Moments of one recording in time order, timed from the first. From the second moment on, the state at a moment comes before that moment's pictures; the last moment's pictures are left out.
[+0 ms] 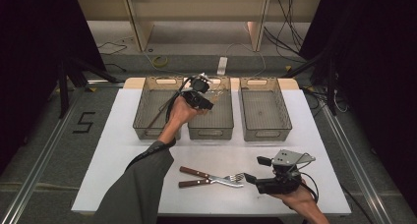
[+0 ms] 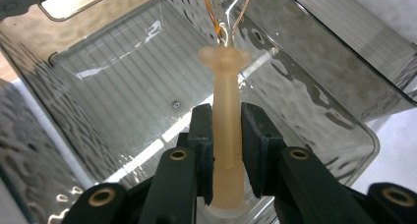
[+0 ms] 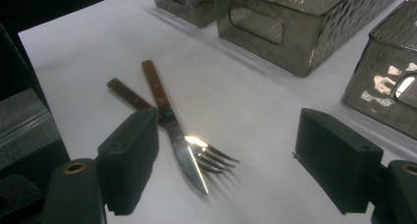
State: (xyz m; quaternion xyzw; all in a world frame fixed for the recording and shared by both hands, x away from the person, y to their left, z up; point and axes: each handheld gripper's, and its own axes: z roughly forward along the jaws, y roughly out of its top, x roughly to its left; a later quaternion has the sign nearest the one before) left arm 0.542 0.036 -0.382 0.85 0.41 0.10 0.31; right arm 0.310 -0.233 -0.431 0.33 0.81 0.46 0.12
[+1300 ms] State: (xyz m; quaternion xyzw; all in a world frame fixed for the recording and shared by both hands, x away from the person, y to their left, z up) left arm 0.494 0.061 -0.377 0.86 0.37 0.07 0.35; right arm 0.310 -0.231 -0.432 0.34 0.81 0.46 0.12
